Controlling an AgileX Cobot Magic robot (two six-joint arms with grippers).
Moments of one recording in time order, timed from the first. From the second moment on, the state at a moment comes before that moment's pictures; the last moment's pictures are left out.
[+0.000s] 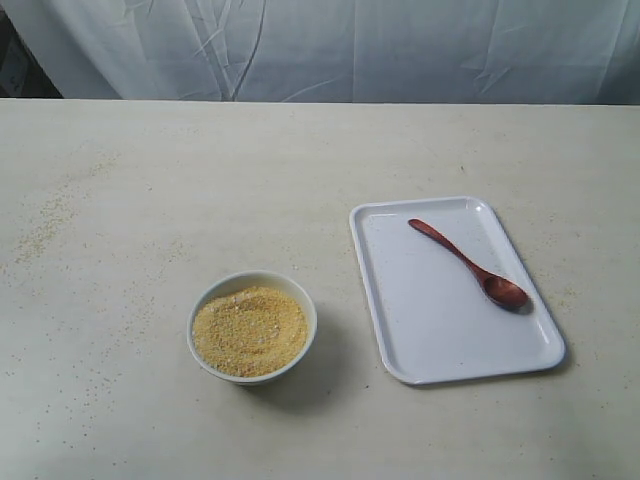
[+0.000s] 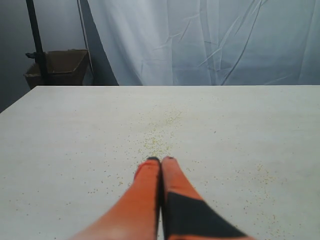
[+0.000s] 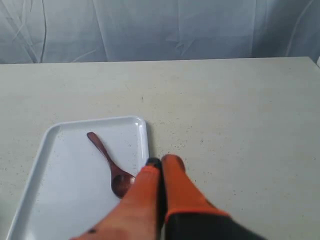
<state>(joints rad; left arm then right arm) 0.02 0.00 0.00 0.04 0.23 -0.02 0.13 0.22 -0.33 -0.10 0.56 0.11</state>
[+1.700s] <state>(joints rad) 0.02 0.00 0.00 0.04 0.23 -0.02 0.13 0.01 0.00 0.01 0.28 0.10</state>
